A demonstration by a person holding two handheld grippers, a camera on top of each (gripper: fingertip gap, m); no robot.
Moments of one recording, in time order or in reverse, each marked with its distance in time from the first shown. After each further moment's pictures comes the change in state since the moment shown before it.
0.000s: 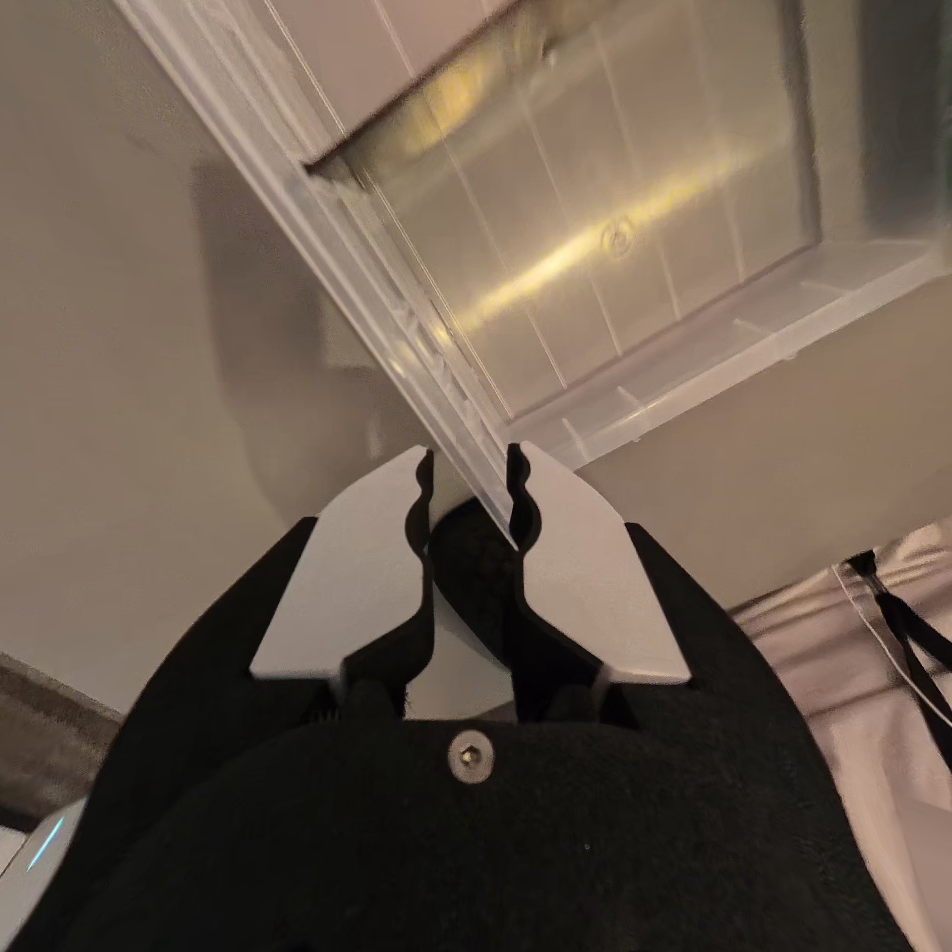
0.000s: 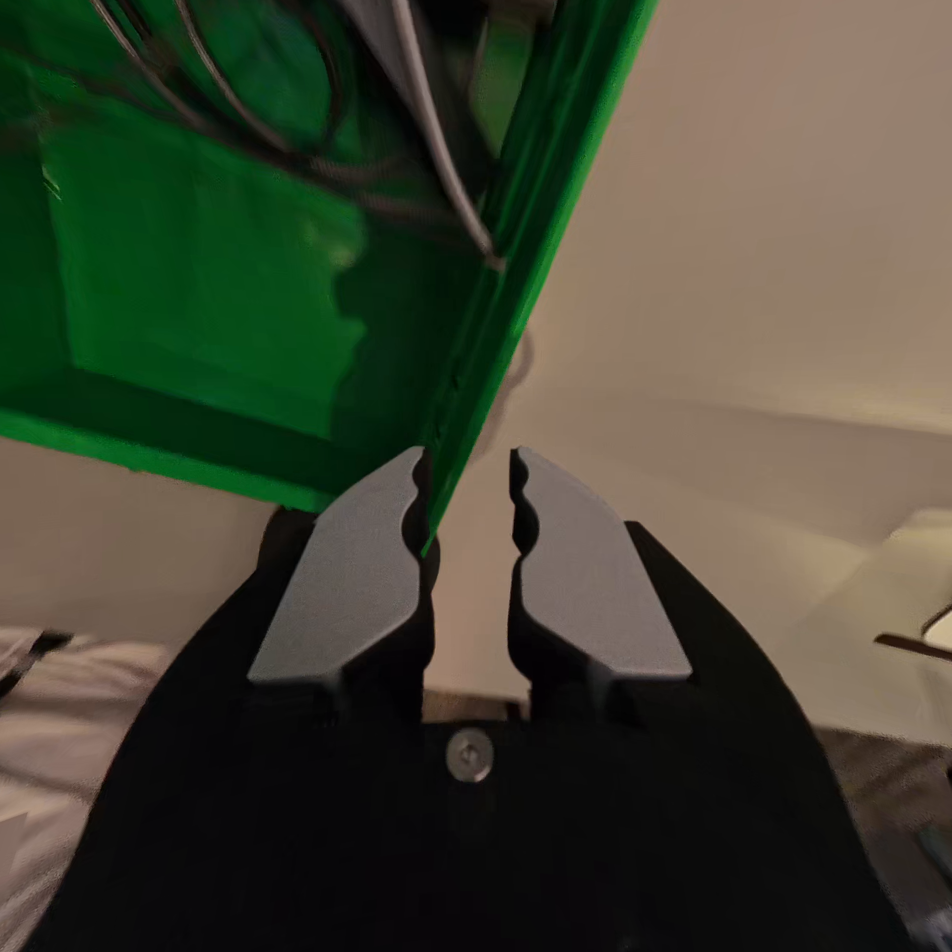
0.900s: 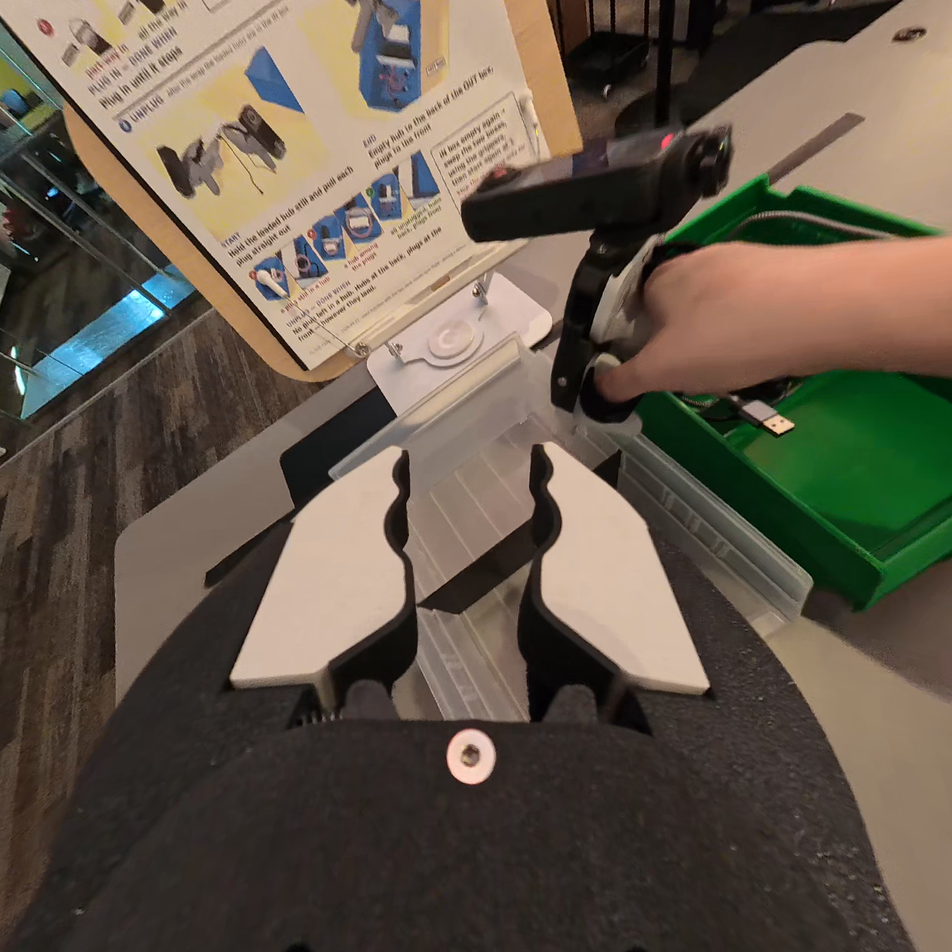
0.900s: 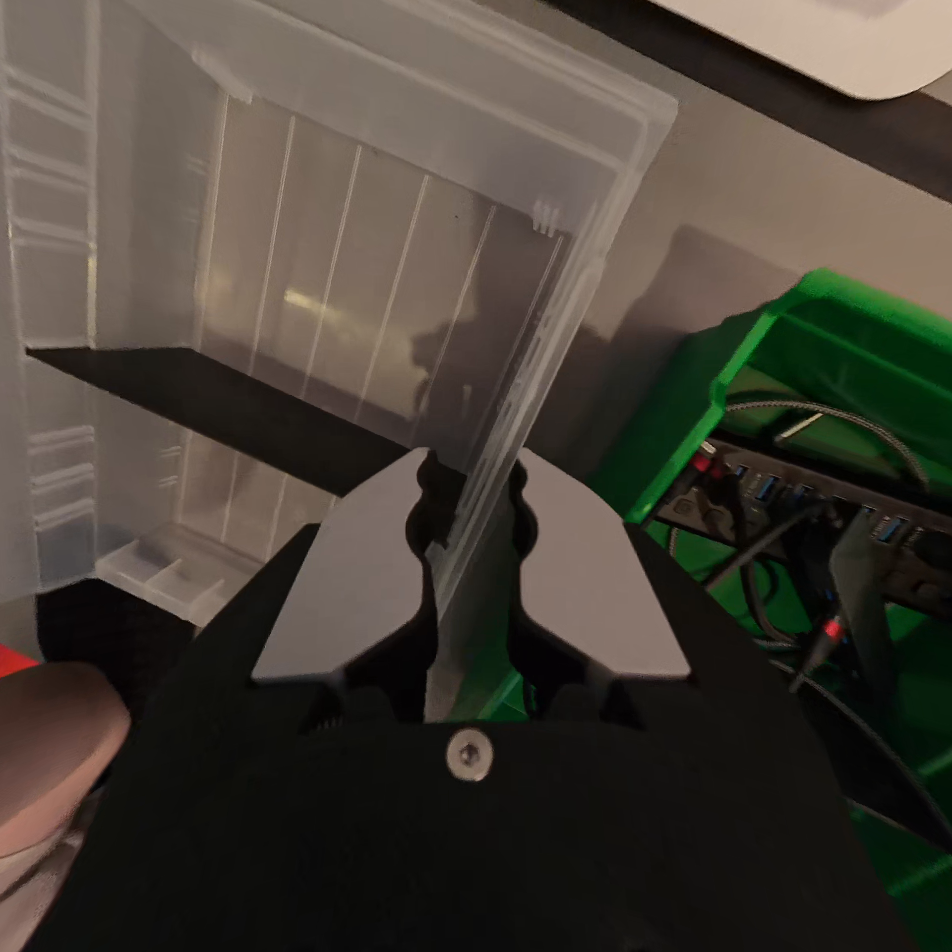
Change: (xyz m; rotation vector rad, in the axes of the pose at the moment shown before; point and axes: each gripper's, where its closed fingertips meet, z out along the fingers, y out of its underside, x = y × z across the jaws) left arm 0.067 -0.115 -0.143 0.968 -0.346 0.240; right arm -0.204 -0.201 0.019 0.187 -0.267 -0.044
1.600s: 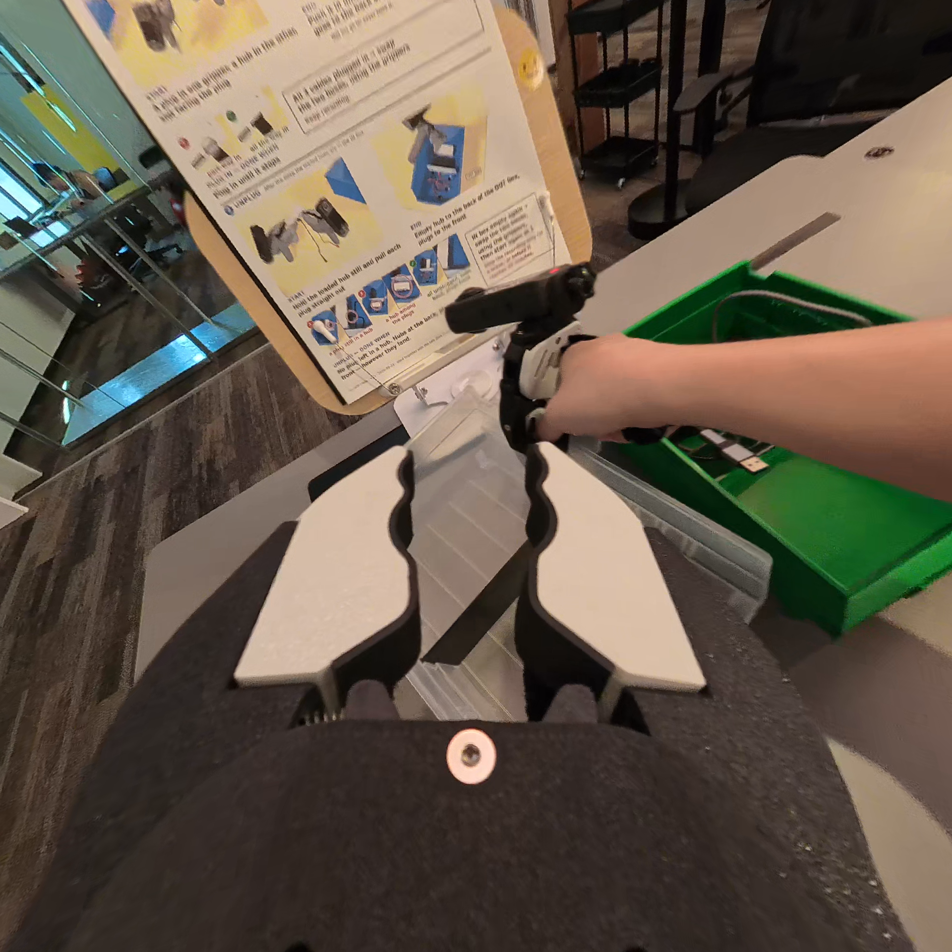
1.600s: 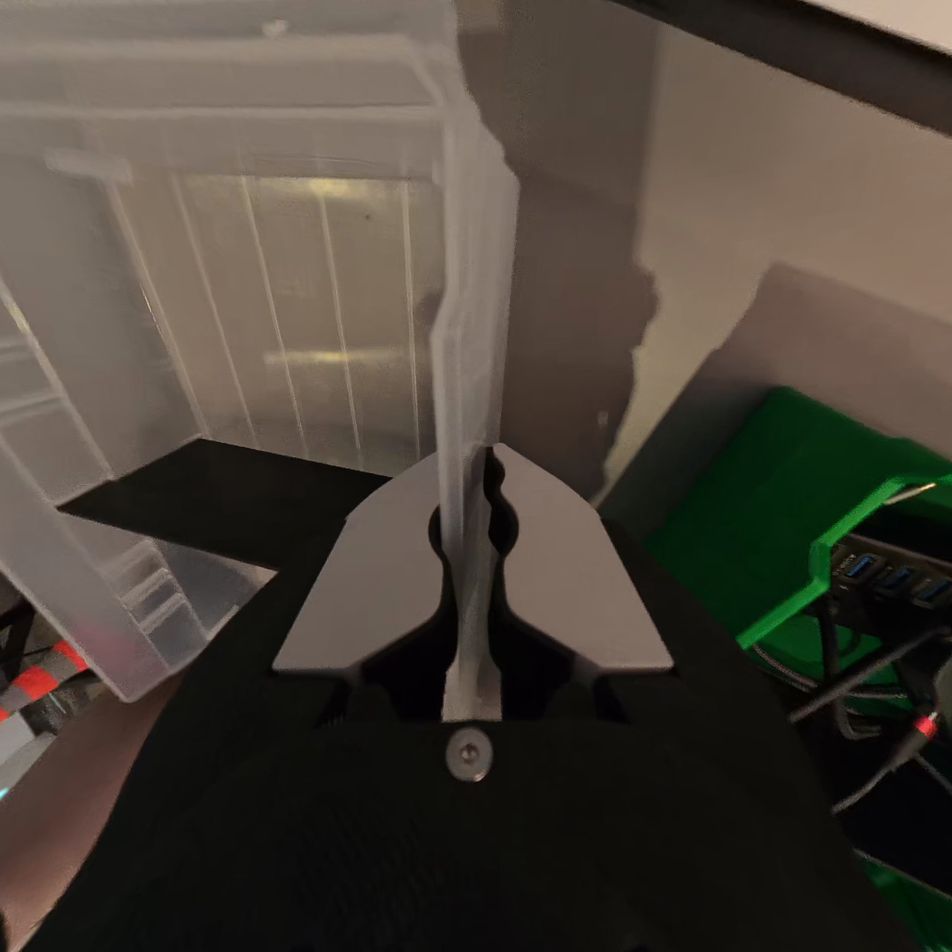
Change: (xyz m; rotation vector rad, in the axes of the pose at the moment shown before) left arm -0.005 -0.018 -0.038 0.124 -0.054 -0.028; right arm -0.020 -0.025 0.030 -0.132 -0.075 0.094
